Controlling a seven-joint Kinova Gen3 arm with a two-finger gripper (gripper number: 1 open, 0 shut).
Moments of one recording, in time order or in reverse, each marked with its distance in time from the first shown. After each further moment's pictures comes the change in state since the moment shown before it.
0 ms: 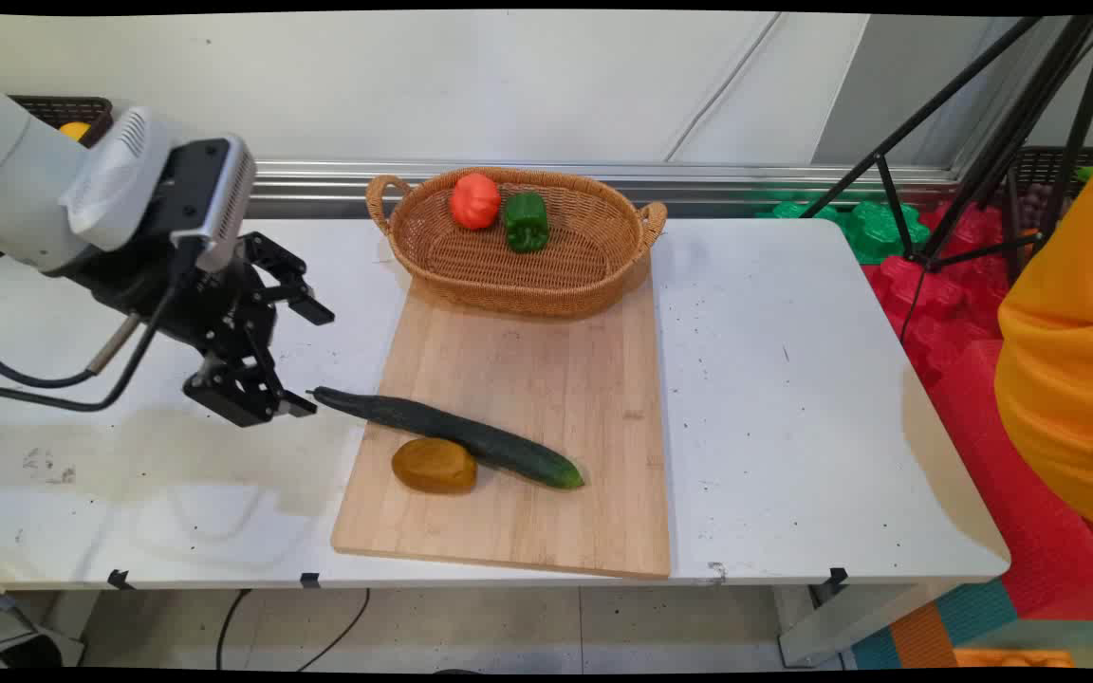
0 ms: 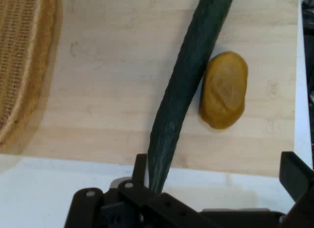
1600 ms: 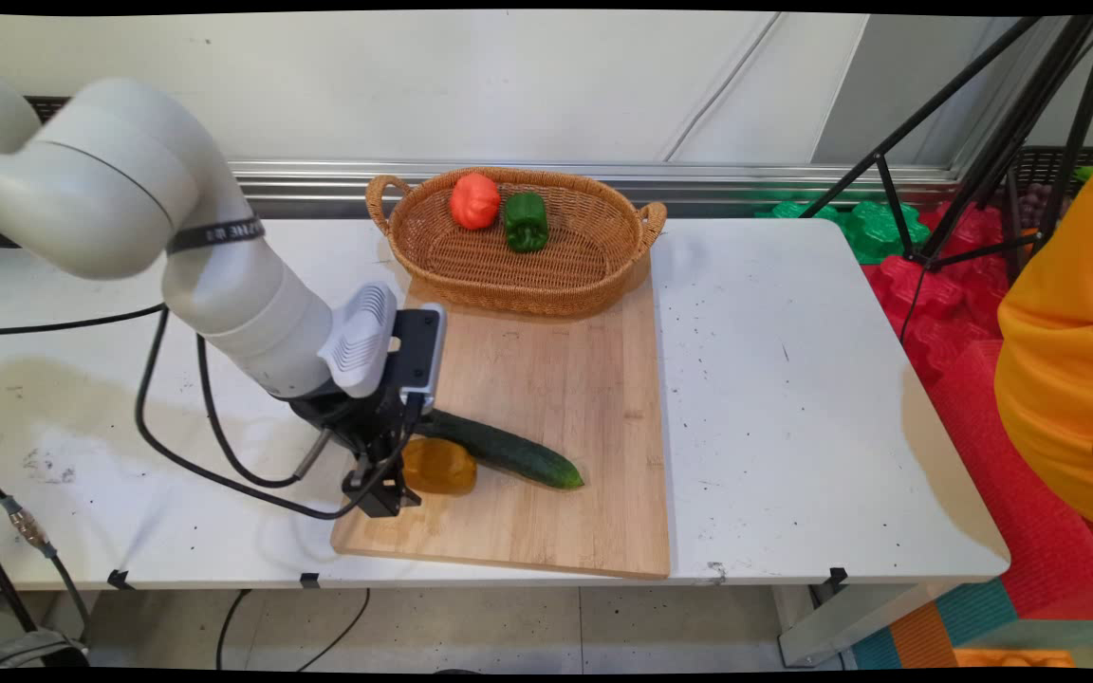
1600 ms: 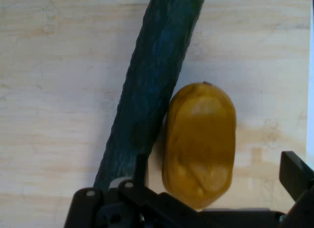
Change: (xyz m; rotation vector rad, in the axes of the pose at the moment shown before) arm 0.054 0.025 0.150 -0.093 -0.138 0.027
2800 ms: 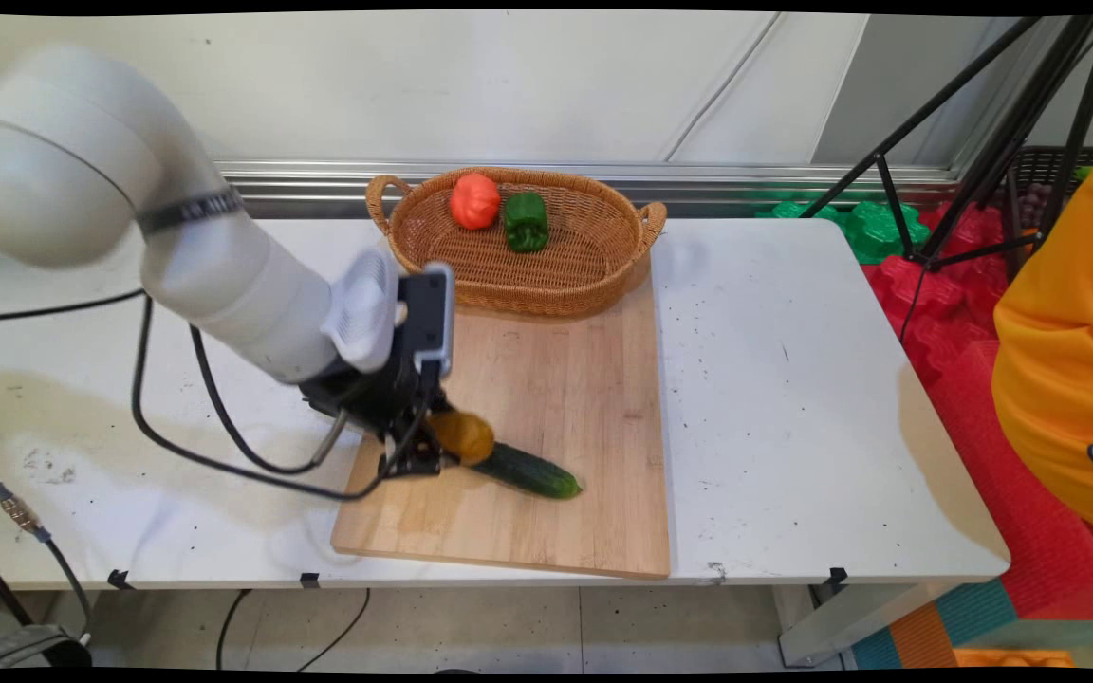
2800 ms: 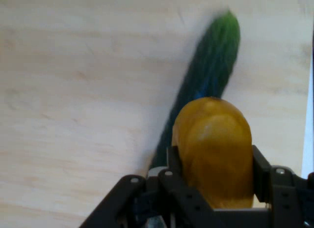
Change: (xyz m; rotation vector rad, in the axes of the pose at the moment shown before) arm 0.018 0.009 -0.029 0.064 0.094 -0.077
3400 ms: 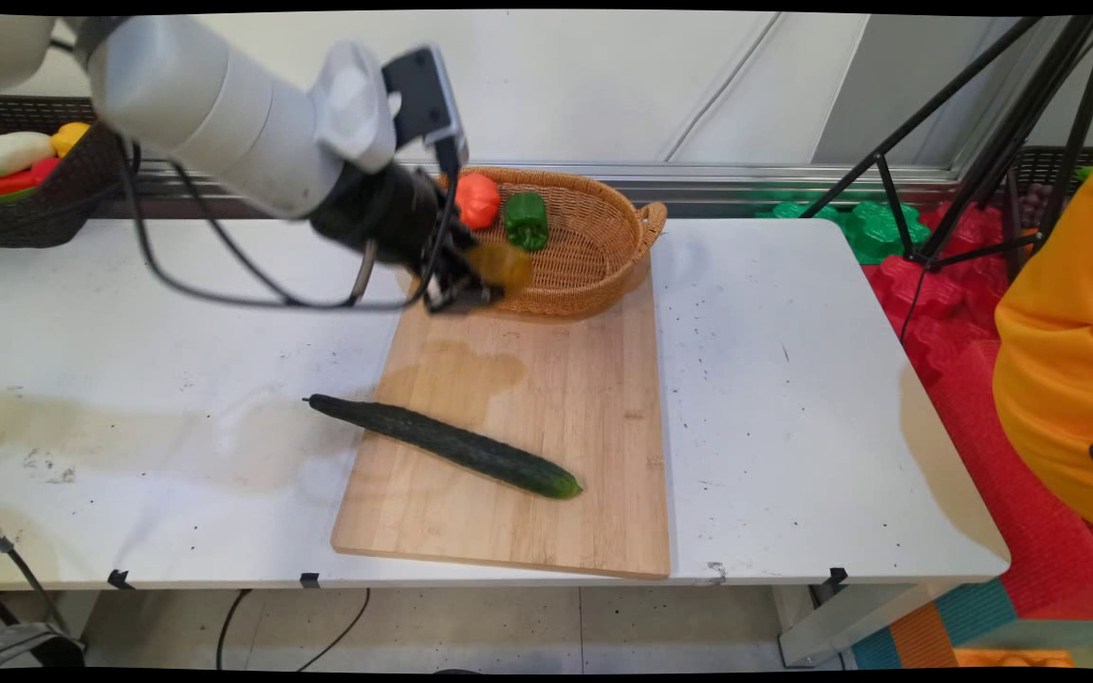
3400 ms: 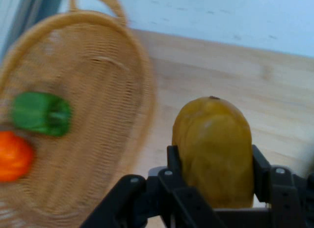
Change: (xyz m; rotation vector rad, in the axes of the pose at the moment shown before) arm 0.038 -0.060 -0.077 0.226 0.176 -0.153
